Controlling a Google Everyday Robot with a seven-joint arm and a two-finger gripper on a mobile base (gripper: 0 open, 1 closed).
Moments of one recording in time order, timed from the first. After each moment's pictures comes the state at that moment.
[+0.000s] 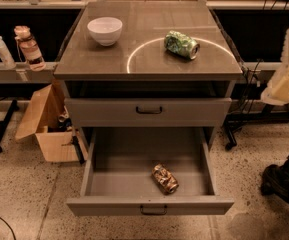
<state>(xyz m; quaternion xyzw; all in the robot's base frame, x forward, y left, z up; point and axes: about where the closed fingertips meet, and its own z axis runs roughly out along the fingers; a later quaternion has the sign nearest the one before) 0.401 -0.167 1.092 -0.61 0.73 -0.13 0.28</state>
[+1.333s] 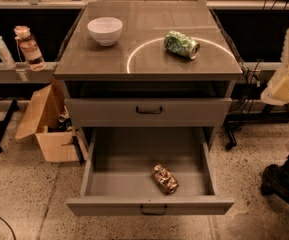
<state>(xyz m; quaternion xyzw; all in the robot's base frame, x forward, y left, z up) 0.401 -0.167 1.092 -0.61 0.73 -0.13 0.28</state>
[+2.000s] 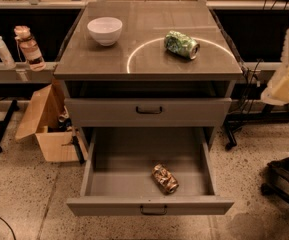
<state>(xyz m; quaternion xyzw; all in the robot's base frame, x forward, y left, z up) 0.401 -0.167 1.092 -0.61 0.73 -0.13 0.28</state>
